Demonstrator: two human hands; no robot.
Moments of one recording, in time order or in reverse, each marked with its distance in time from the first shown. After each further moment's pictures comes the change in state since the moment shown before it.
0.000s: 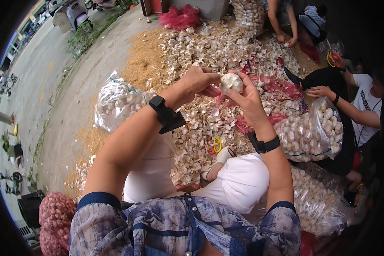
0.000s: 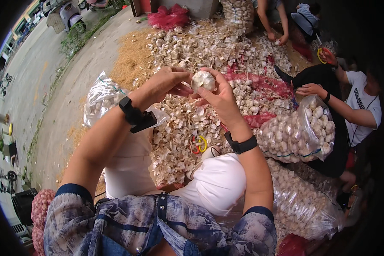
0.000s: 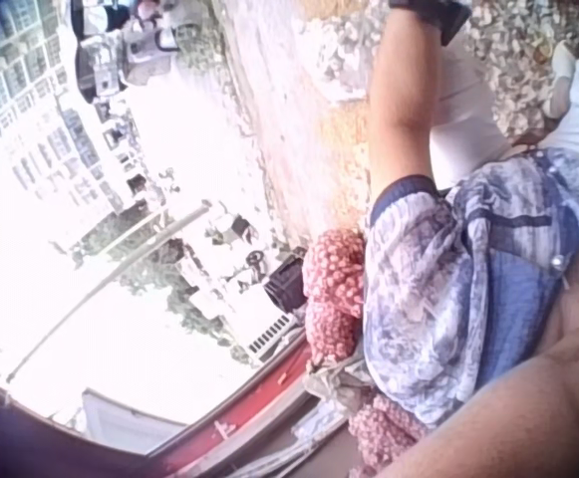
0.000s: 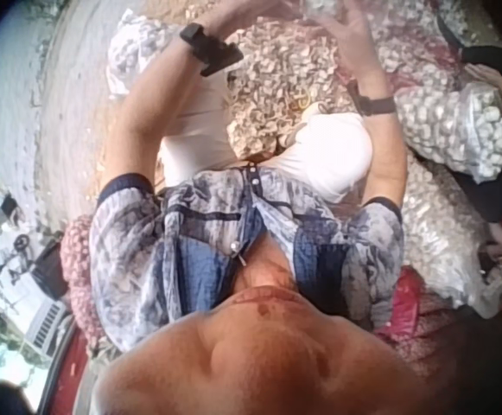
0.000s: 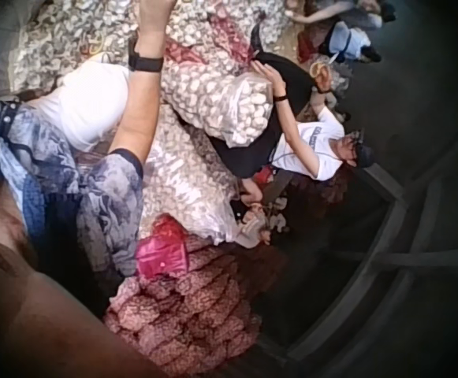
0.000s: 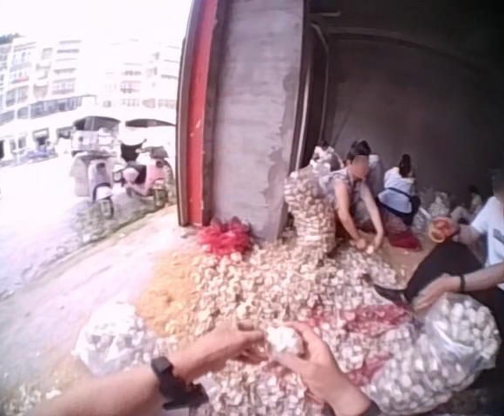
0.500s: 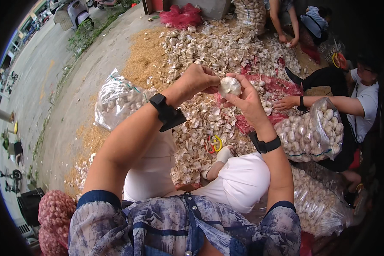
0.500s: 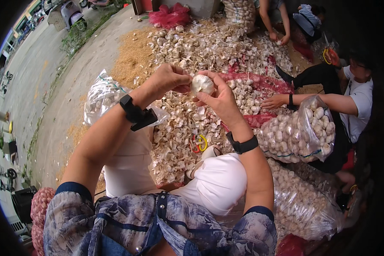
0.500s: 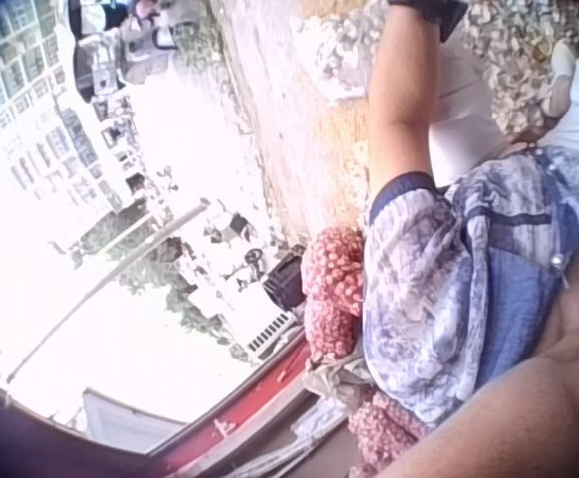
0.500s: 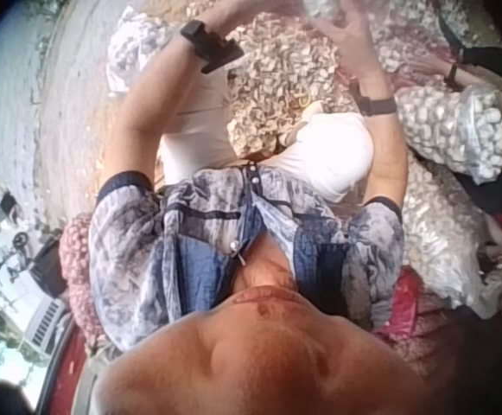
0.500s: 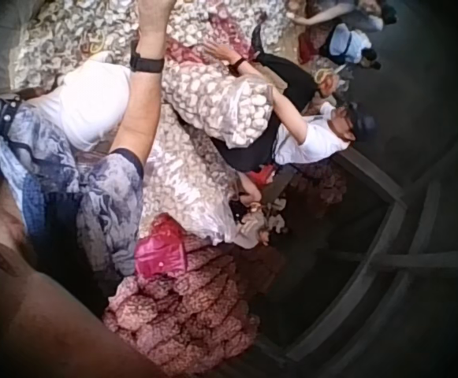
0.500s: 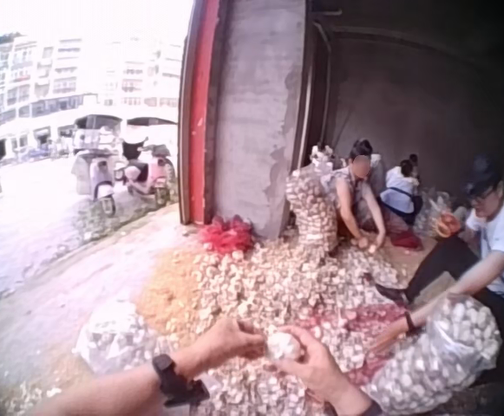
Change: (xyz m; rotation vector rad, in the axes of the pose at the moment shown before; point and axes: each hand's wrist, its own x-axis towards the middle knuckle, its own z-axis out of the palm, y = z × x) left_hand 0.009 -0.007 -0.008 0.201 0.032 0.081; right_hand 0.000 0.010 -0.008 -0.058 -0.078 0.020
